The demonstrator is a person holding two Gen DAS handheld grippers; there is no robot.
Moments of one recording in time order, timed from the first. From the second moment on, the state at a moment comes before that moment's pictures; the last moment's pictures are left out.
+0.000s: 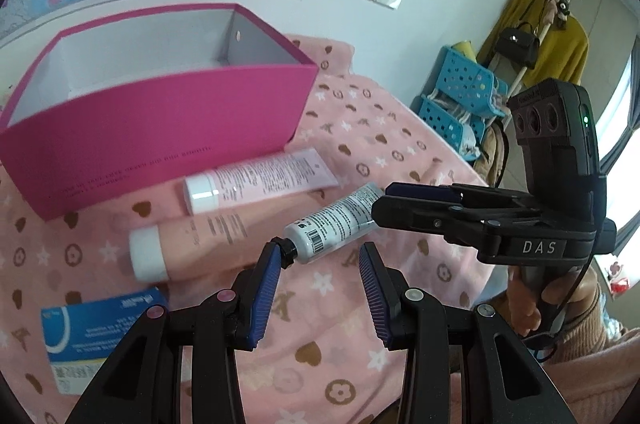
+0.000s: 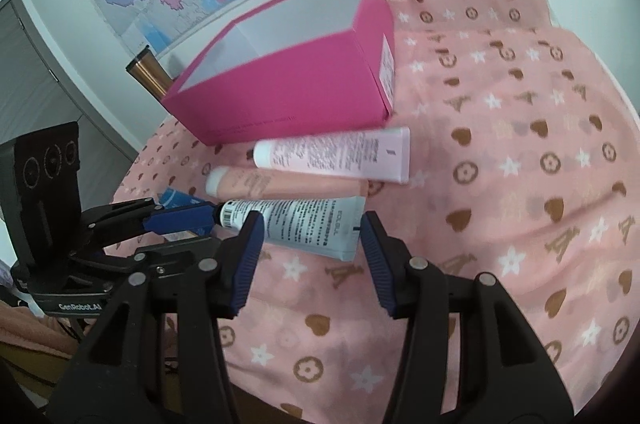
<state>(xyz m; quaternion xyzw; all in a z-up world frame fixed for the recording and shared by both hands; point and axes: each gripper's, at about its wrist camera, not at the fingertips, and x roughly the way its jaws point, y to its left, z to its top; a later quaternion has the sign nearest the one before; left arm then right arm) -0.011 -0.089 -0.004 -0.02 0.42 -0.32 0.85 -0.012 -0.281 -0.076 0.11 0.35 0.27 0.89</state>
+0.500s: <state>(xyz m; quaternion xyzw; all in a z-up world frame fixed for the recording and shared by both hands) 0.005 -0.077 0.025 -0.01 0.37 -0.30 0.88 0.009 -0.267 -0.038 0.09 0.30 0.28 0.91</state>
